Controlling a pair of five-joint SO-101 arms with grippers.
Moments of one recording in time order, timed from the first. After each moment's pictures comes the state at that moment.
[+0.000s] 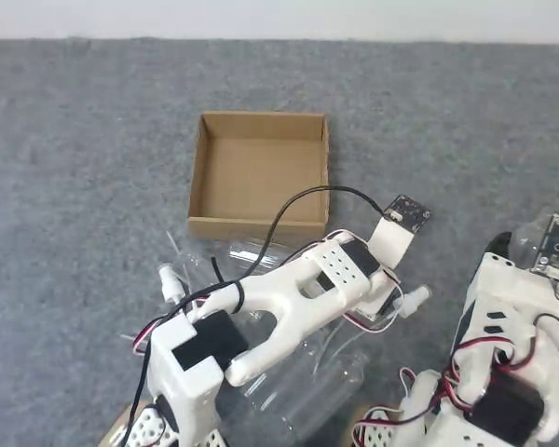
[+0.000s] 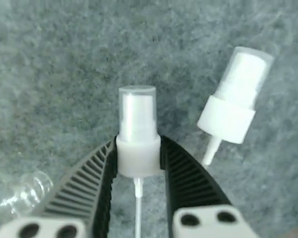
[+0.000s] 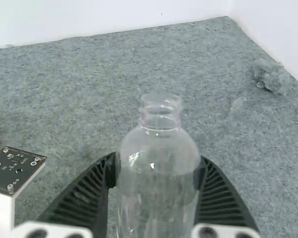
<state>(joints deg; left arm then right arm) 48.2 18.9 17.7 57.1 21.0 24.4 -82.5 47.7 71.6 4.9</state>
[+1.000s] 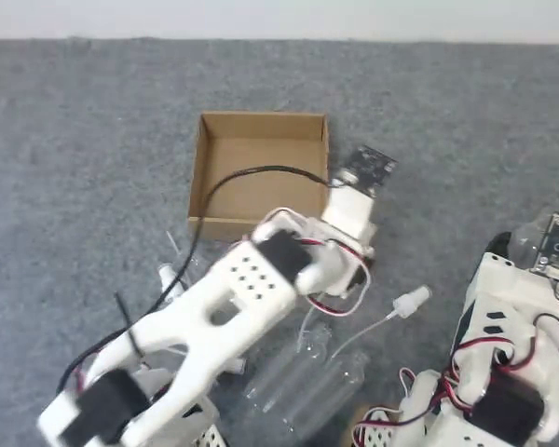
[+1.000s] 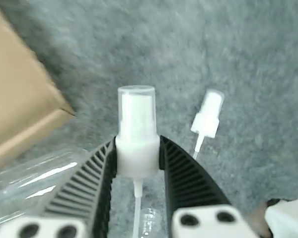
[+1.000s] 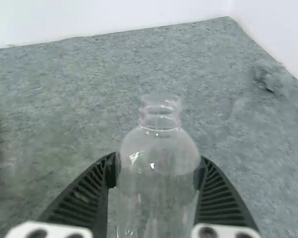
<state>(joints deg) 40.5 -19.1 31.4 59.4 18.5 22.1 -82.5 47.8 71.6 4.9</state>
